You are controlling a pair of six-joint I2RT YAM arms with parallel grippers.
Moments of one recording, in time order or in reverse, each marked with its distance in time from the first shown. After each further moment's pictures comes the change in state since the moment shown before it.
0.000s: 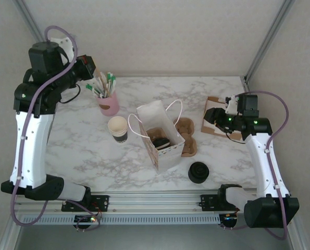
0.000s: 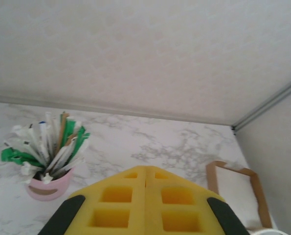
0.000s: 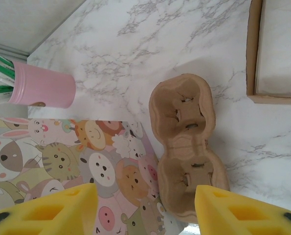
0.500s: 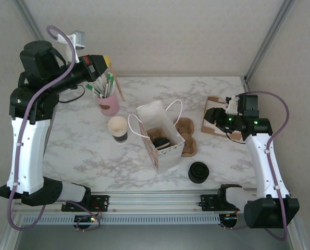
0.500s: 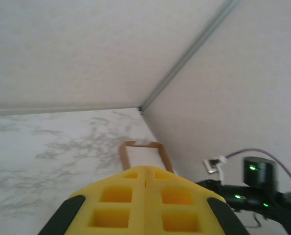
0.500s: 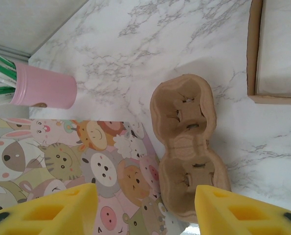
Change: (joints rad) left arm -0.048 -0.028 0.014 0.111 0.378 -0.112; right arm 0.000 -0.003 0.002 0.000 0.000 0.008
